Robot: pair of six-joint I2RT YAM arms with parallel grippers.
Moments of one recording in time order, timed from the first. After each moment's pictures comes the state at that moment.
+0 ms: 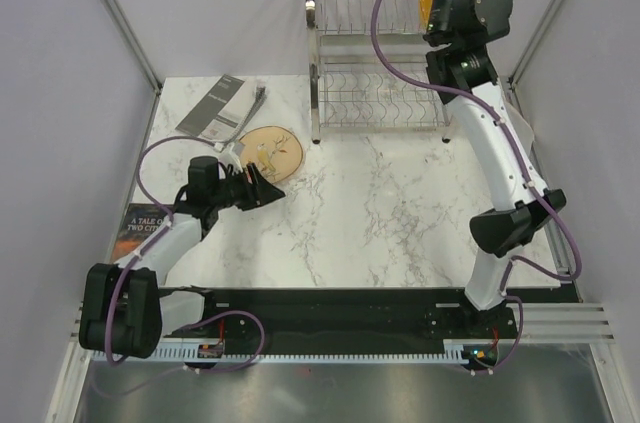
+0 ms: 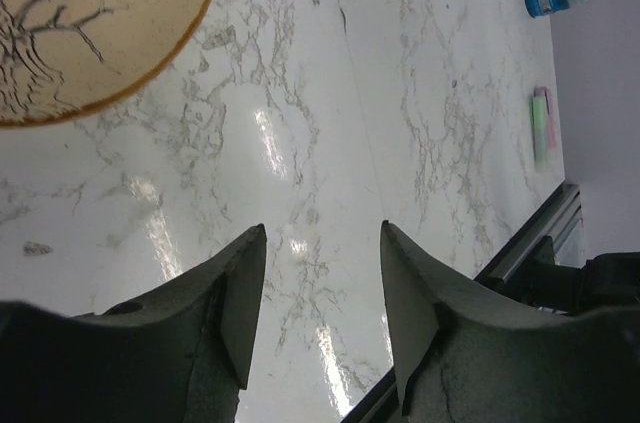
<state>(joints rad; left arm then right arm) -0.14 1.18 0.53 0.07 0.62 -0.51 0.42 1.87 2.30 0.38 0.52 -0.76</state>
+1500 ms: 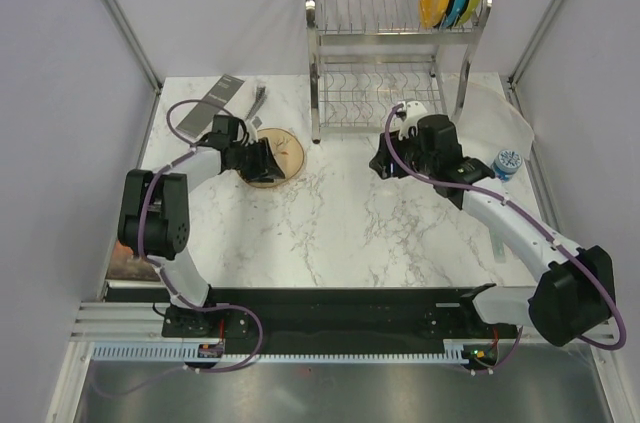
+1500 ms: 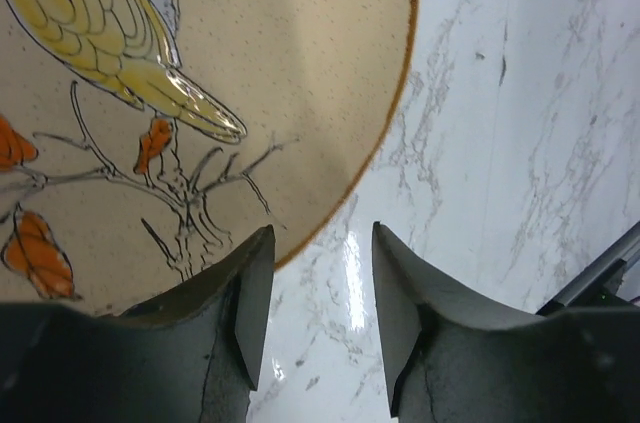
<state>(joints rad) -0.13 1.81 1.09 -0.29 0.52 -0.31 0.43 1.28 1.00 -0.26 -0.19 0.21</state>
